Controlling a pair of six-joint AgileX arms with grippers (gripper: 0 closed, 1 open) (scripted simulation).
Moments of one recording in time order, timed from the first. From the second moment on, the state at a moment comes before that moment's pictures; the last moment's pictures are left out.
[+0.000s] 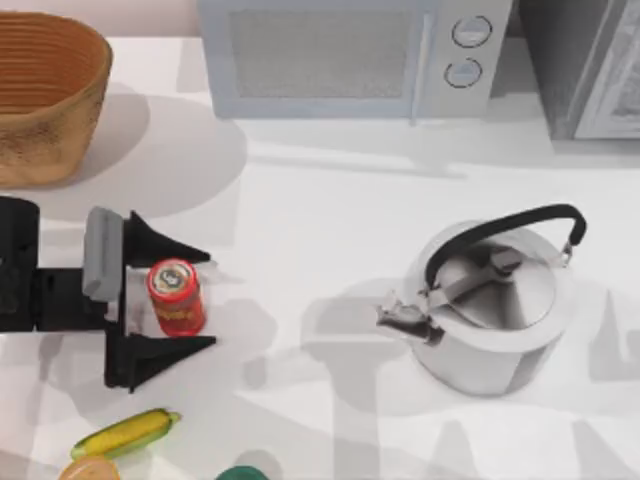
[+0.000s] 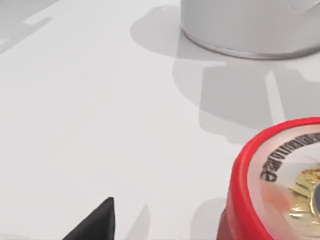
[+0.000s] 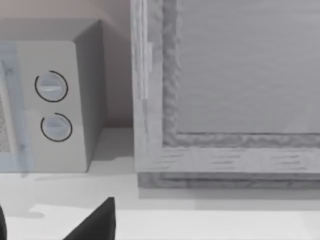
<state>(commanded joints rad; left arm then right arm) 0.02 2.13 0.78 0.18 1.35 1.17 0.00 0.00 0.00 0.00 0.00 0.00</state>
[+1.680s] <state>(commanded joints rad) 0.02 2.12 0.78 0.18 1.35 1.17 0.00 0.00 0.00 0.00 0.00 0.00</state>
